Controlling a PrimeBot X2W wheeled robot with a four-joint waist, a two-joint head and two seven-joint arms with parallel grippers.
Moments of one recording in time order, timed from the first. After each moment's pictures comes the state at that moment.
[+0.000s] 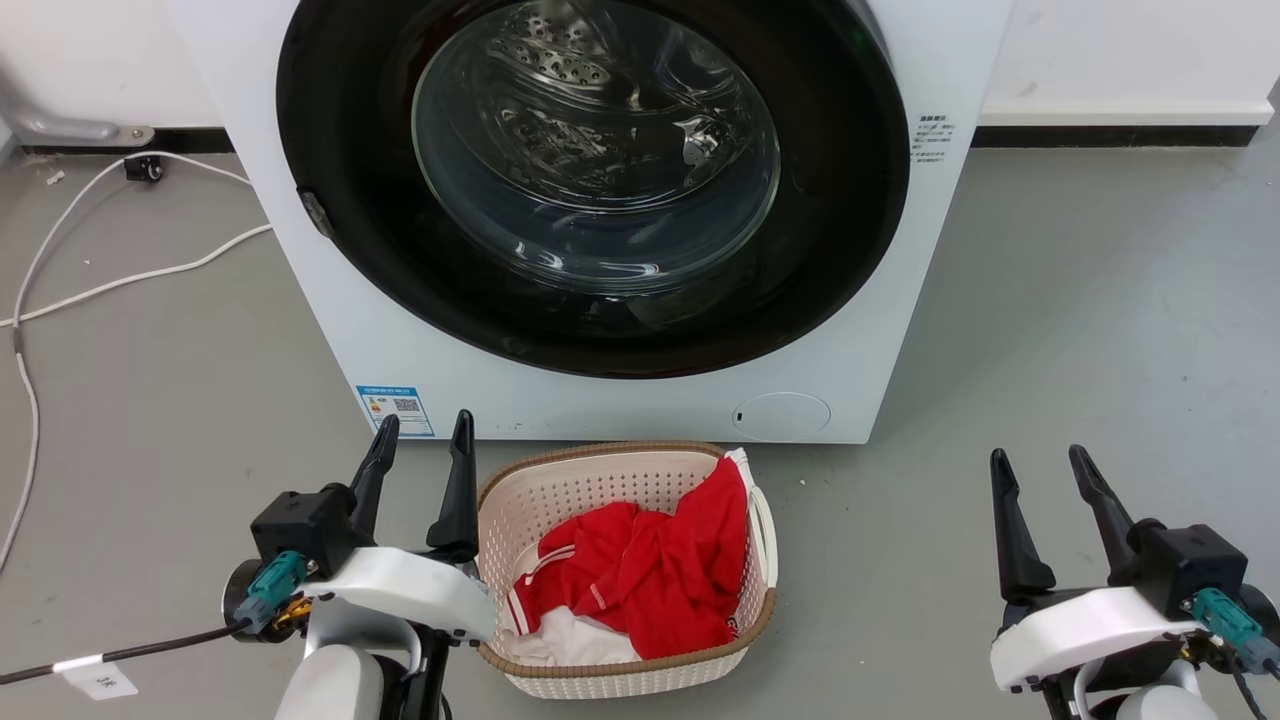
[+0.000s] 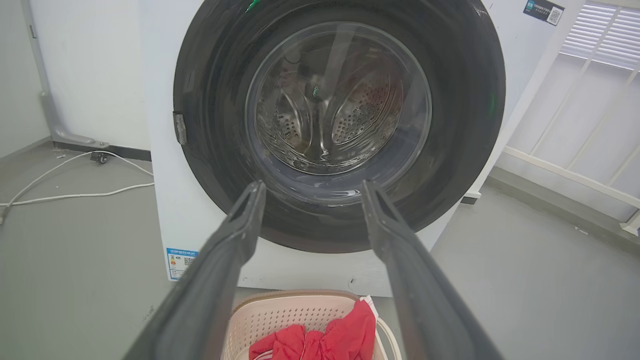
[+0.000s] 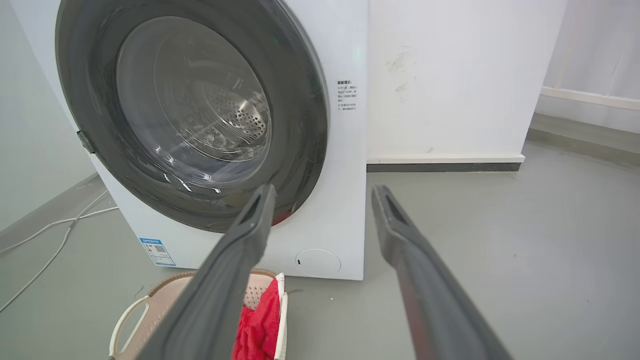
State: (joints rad) left arm -0.17 0.05 -0.06 0.25 -0.29 -0.10 -0.20; right arm -0.06 -0.05 -0.03 0.17 0.11 0.13 -0.20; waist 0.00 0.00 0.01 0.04
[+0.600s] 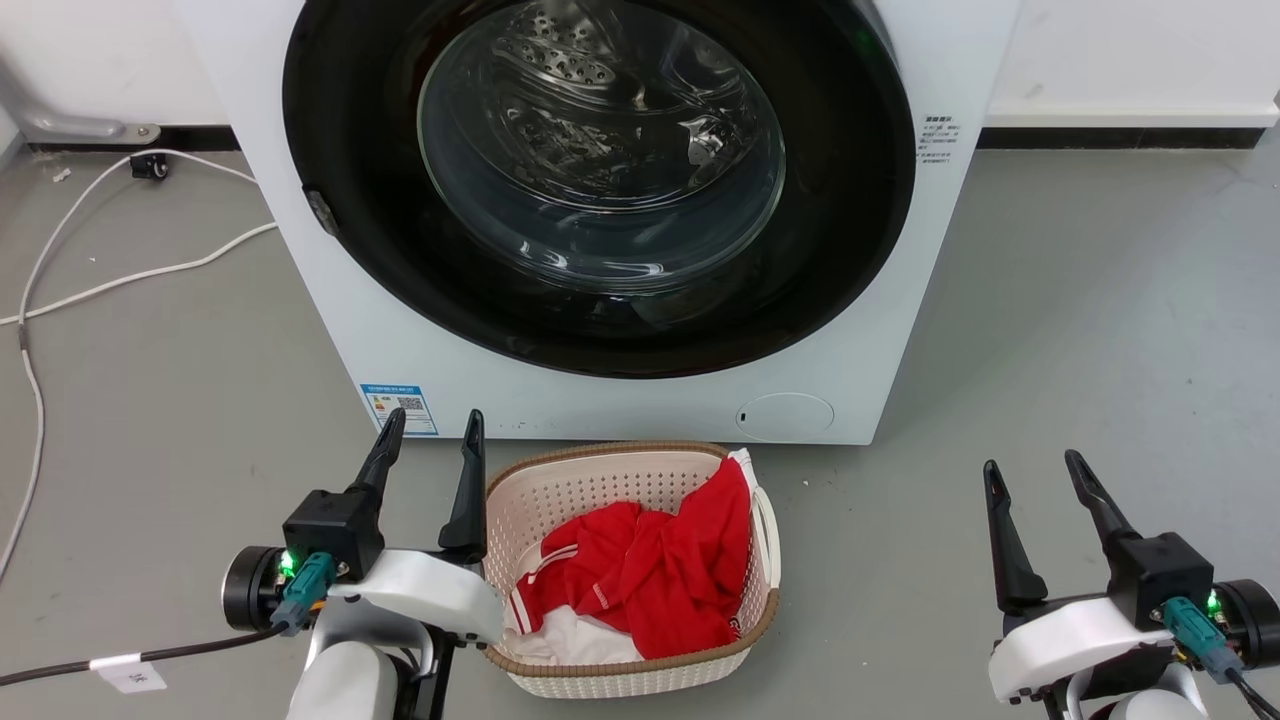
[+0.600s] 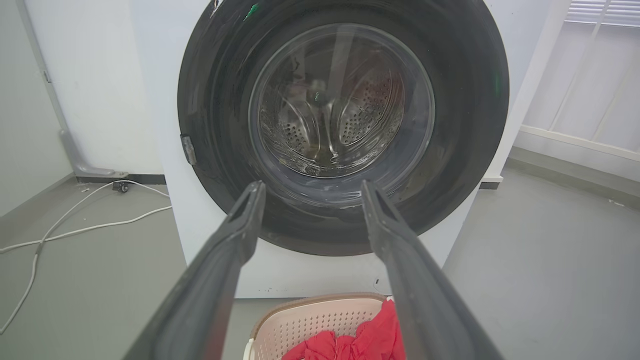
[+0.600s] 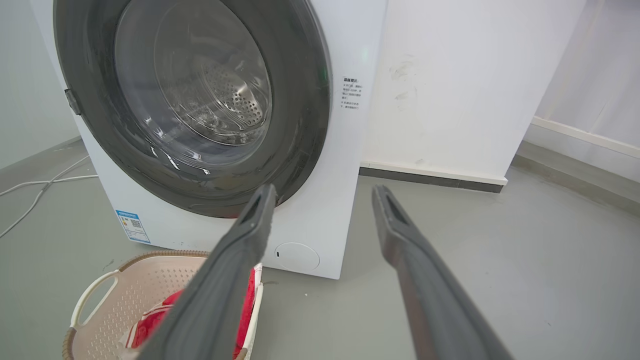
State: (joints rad) left arm -0.18 0.05 -0.07 0.26 -0.16 -0.08 -0.23; right arm -0.06 -0.05 -0.04 0.20 -0.04 0.13 -0.23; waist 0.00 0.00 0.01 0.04
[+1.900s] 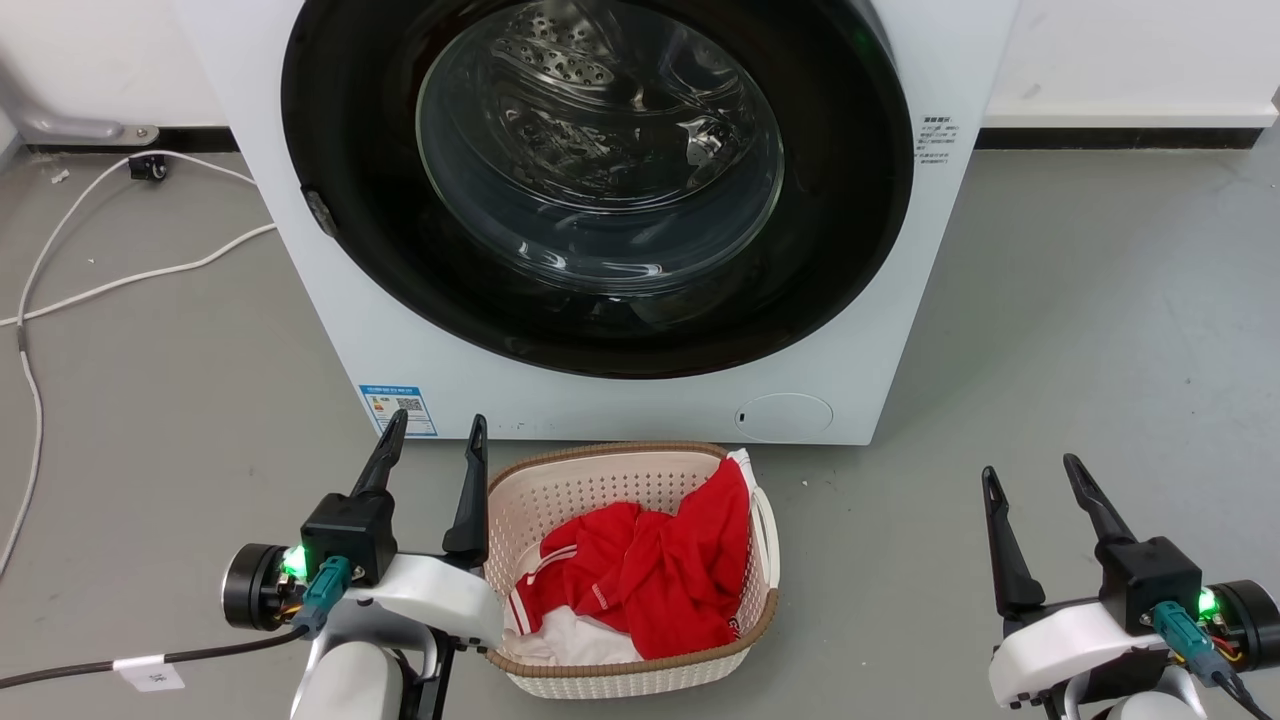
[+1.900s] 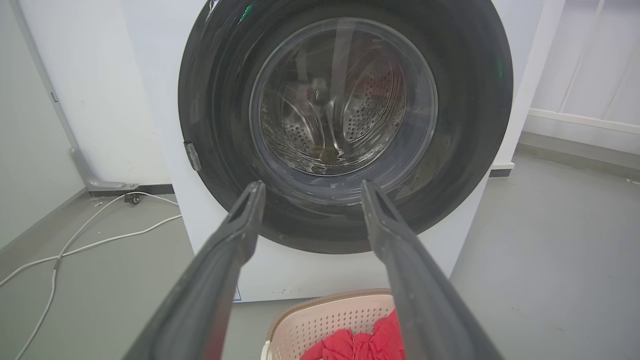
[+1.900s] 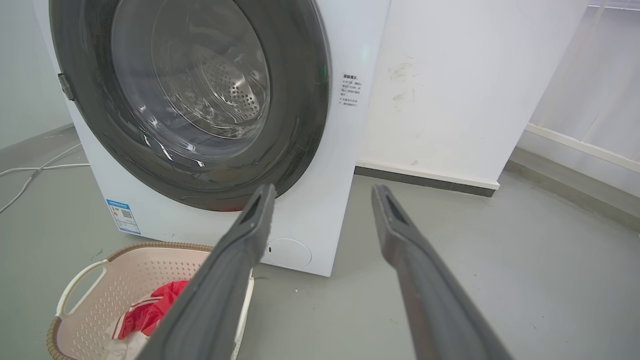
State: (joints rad) left arm -0.19 0.05 -0.07 0.30 -0.08 -0.06 -0.26; right arm -0.06 -0.05 -0.04 0.23 -0.10 0.13 -0.25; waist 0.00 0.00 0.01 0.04
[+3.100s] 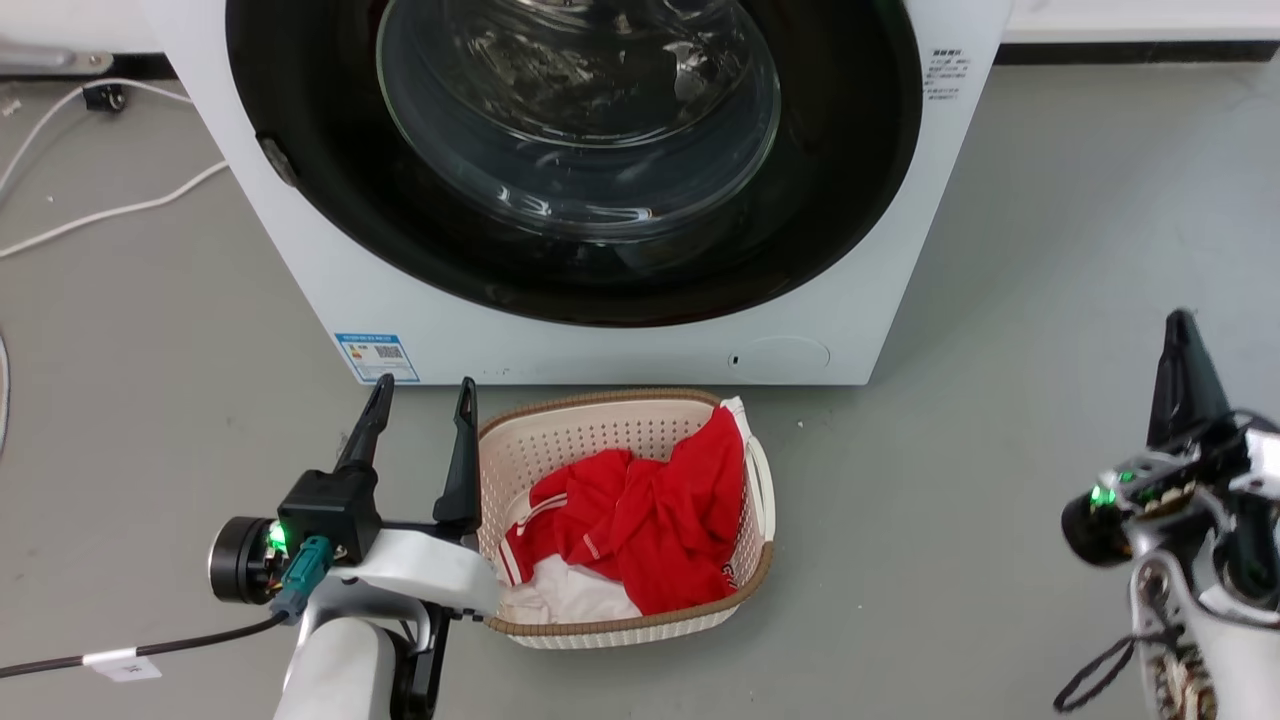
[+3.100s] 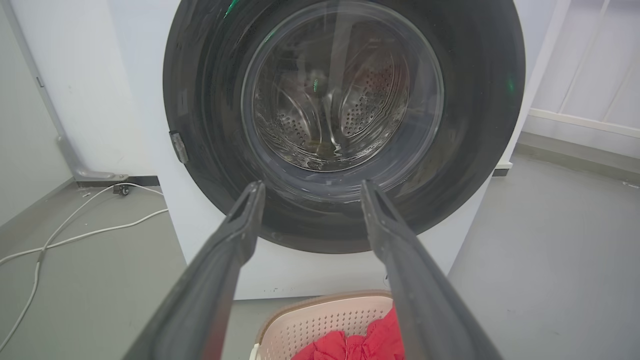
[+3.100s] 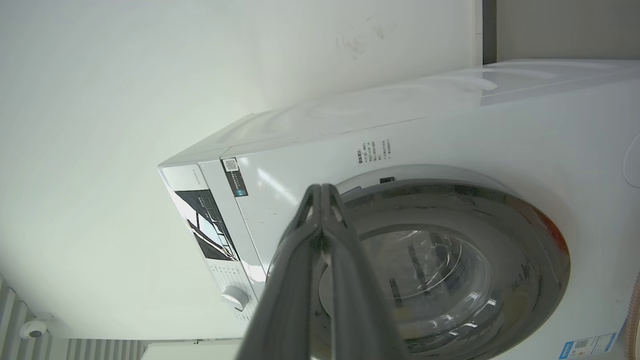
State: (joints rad) left arm -0.21 0.05 -0.07 0.24 -0.10 -0.05 -0.26; right arm -0.32 -0.09 -0.12 0.31 1.83 0.13 -0.13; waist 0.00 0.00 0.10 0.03
